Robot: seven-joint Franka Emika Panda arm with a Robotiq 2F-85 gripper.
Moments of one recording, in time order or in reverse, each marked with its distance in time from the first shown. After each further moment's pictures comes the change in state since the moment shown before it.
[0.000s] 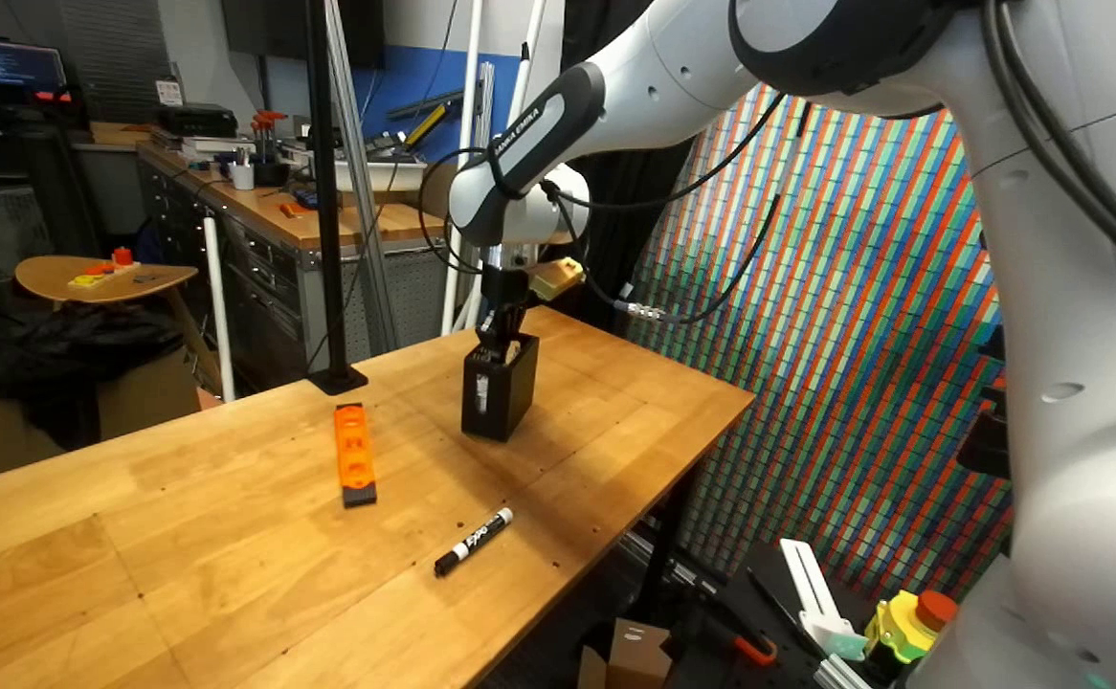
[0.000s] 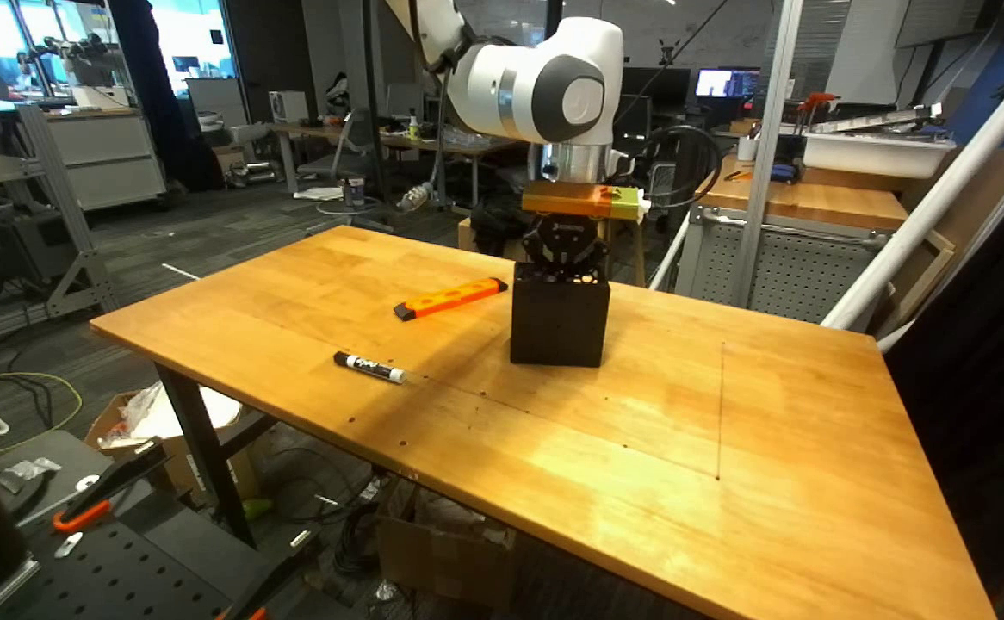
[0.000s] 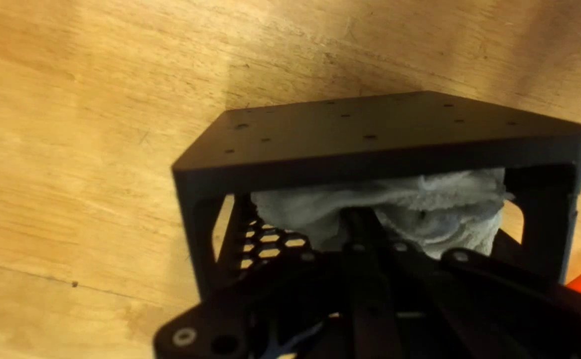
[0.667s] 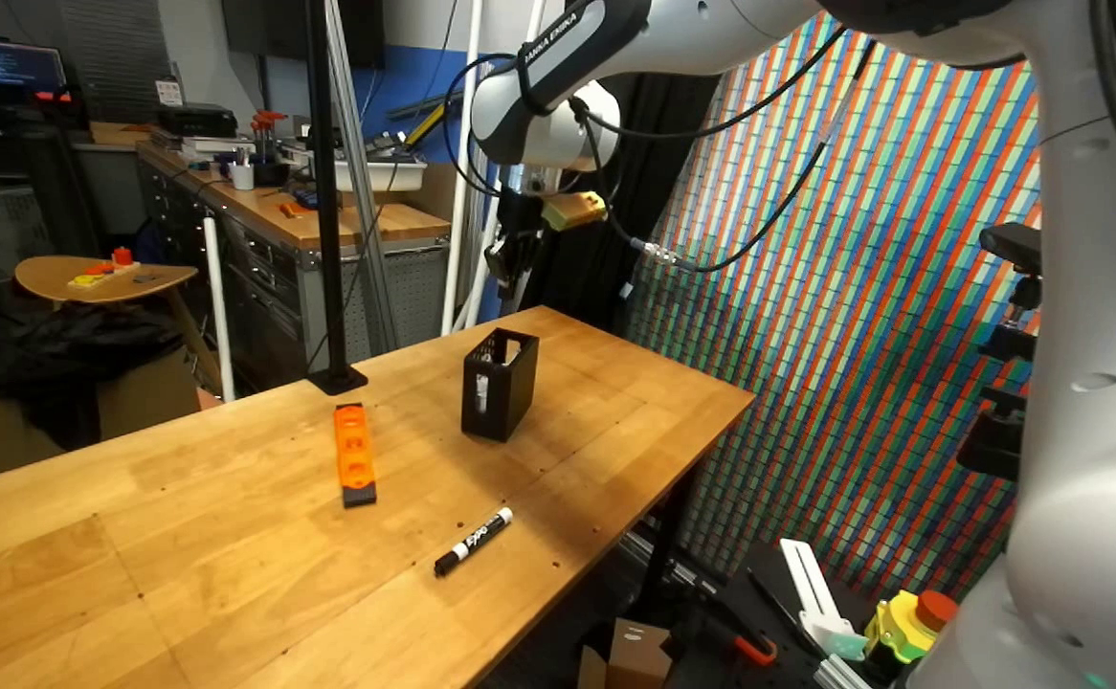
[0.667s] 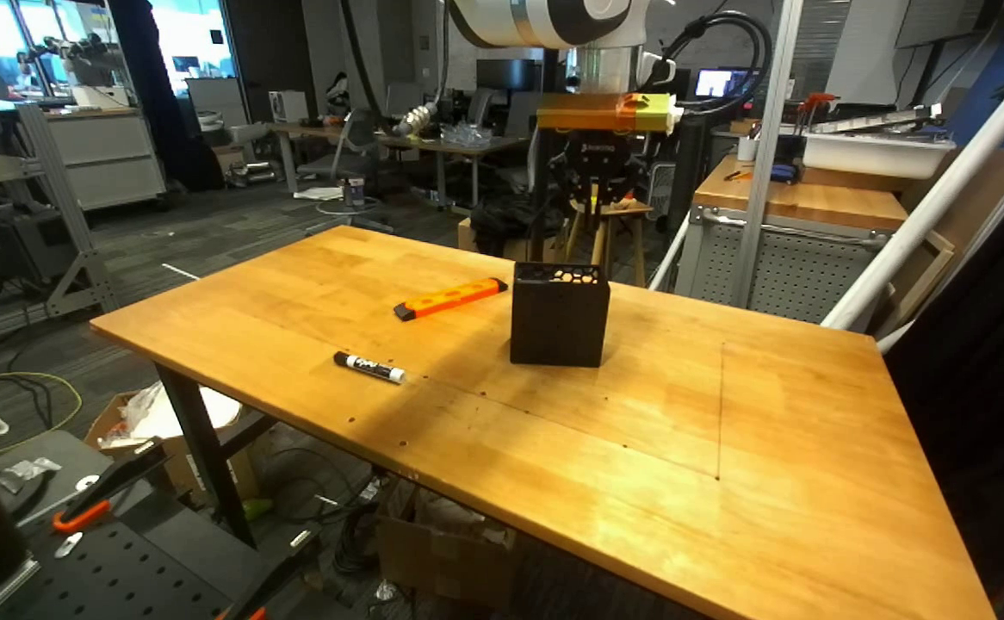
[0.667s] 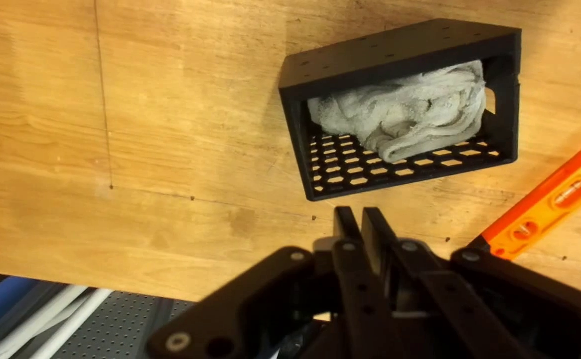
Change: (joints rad) arm -0.020 -0.147 -0.020 0.020 0.031 -0.026 0.087
